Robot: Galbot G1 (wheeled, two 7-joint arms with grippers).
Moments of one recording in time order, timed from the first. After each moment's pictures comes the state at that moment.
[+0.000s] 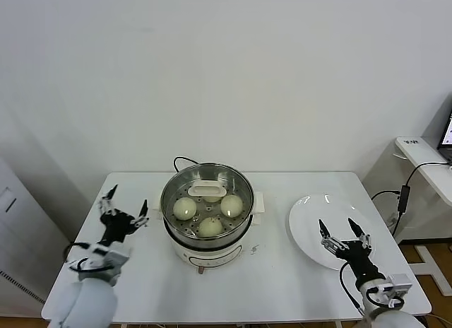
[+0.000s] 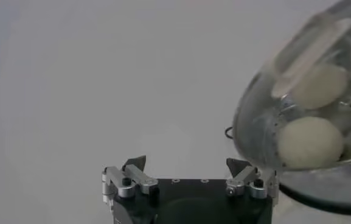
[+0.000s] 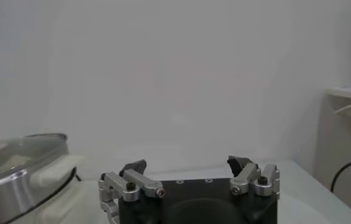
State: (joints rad) left arm 1.34 -1.18 -0.47 -2.13 0.36 0.41 -0.02; right arm -1.56 1.09 0.67 1.96 0.61 0.02 -0.02
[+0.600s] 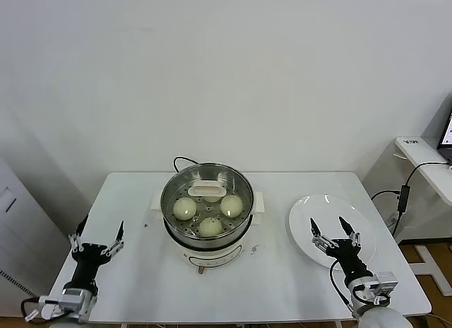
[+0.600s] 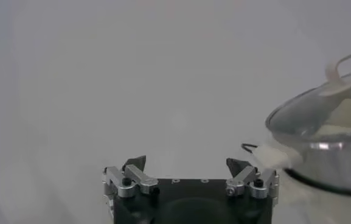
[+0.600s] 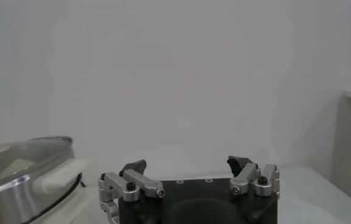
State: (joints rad) left arm 1.53 -1.36 -0.75 -1.96 0.10 -0.12 0.05; right arm -1.51 1.12 0.62 1.92 0.56 0.04 -0.01
